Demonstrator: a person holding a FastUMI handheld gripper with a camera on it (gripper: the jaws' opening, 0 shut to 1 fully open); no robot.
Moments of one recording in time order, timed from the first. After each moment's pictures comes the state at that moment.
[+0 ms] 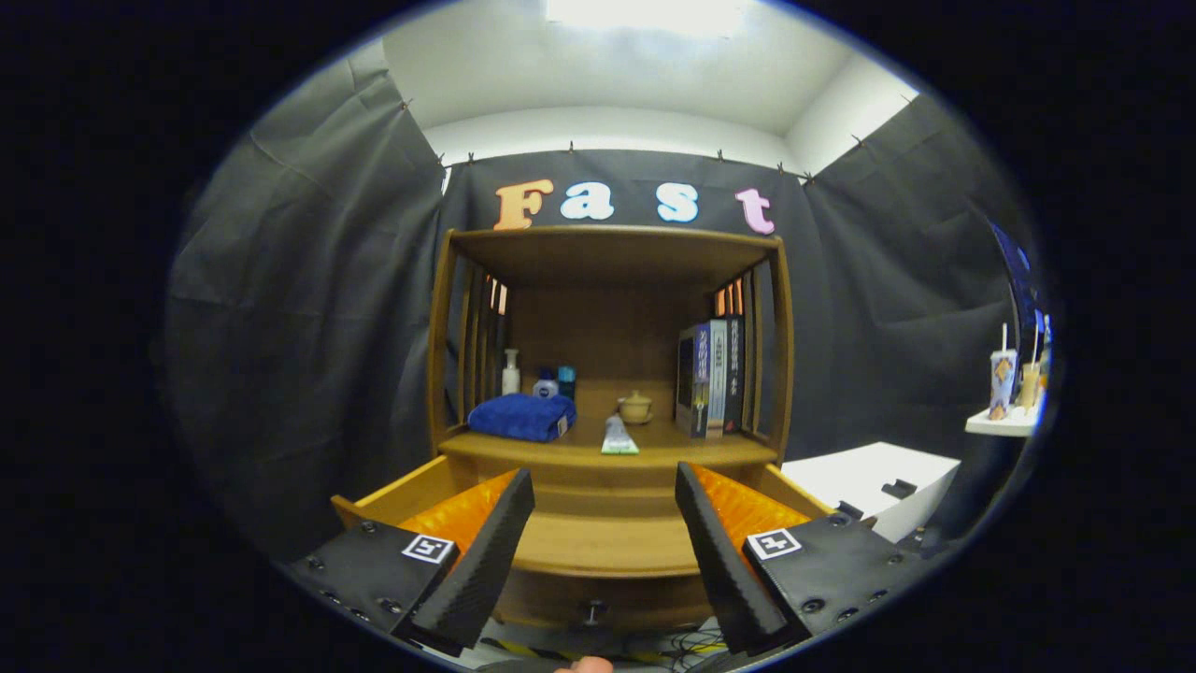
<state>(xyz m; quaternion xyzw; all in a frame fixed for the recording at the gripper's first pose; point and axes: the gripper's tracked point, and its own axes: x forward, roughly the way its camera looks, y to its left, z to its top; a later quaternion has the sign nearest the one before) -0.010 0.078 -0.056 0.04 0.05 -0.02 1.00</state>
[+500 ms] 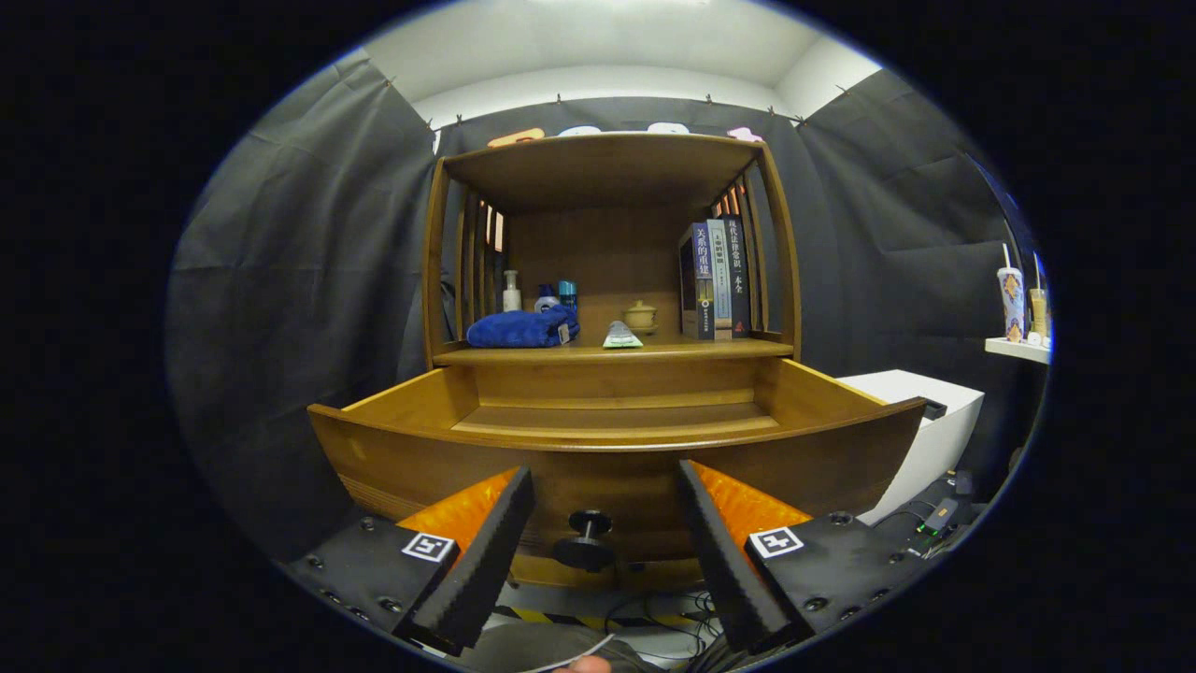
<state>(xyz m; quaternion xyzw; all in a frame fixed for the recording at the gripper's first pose) -0.015 0.080 -0.170 0.06 0.13 -0.01 0.99</state>
